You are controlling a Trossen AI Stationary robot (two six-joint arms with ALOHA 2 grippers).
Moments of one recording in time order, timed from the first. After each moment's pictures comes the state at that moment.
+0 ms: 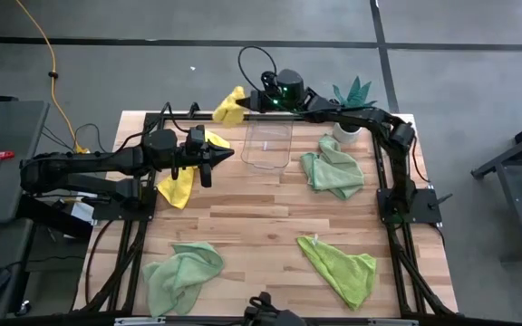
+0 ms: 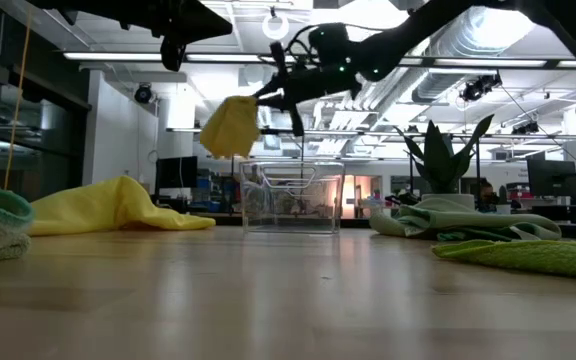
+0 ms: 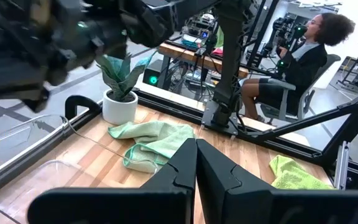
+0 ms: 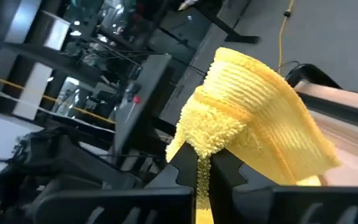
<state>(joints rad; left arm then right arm) 0.33 0.94 0.66 0.15 0.00 -0.23 -0.56 2.02 1.59 0.25 -0.41 0.90</state>
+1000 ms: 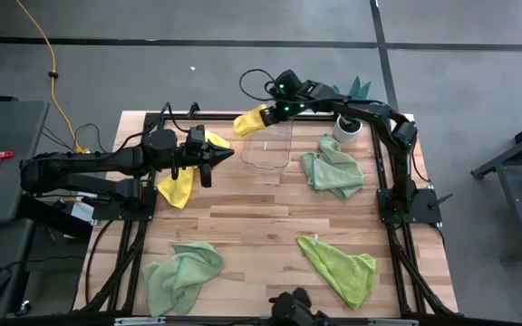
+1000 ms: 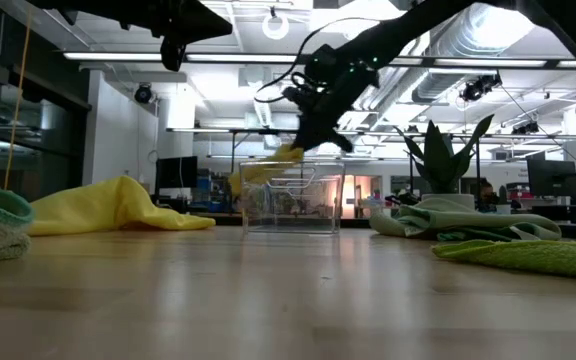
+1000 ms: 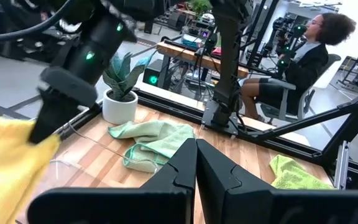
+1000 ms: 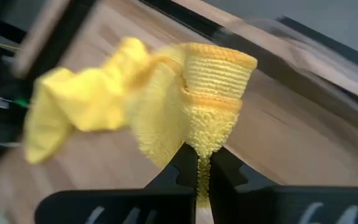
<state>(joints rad) 0.33 0.94 0.66 0.15 0.00 -0.23 -0.61 2.00 1.70 -0.58 -0.27 0.44</state>
